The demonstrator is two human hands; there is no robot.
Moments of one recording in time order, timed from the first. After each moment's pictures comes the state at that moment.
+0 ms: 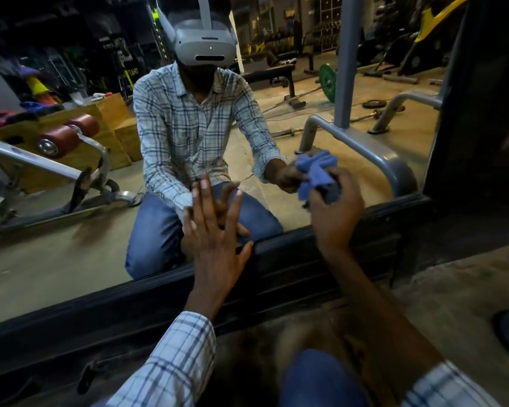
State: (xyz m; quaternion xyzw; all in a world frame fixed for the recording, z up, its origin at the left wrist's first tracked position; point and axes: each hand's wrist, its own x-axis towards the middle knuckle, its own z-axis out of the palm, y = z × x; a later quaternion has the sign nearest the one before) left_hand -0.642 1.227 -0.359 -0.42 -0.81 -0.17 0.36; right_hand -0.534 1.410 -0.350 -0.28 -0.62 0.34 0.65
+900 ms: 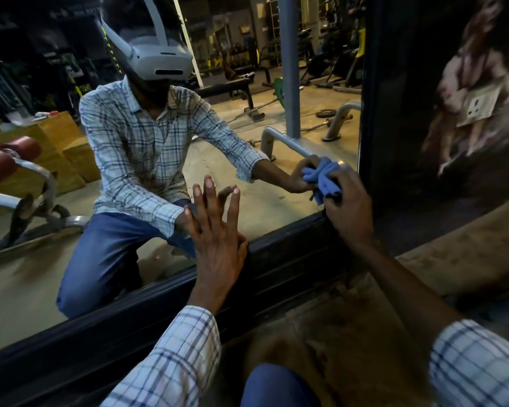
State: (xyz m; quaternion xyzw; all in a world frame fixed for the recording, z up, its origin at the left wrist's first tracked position) left_hand -0.596 1.321 -0.356 -0.47 -0.80 -0.12 0.36; right_hand -0.435 1.549 -0.377 -0.29 -0.76 0.19 0.54
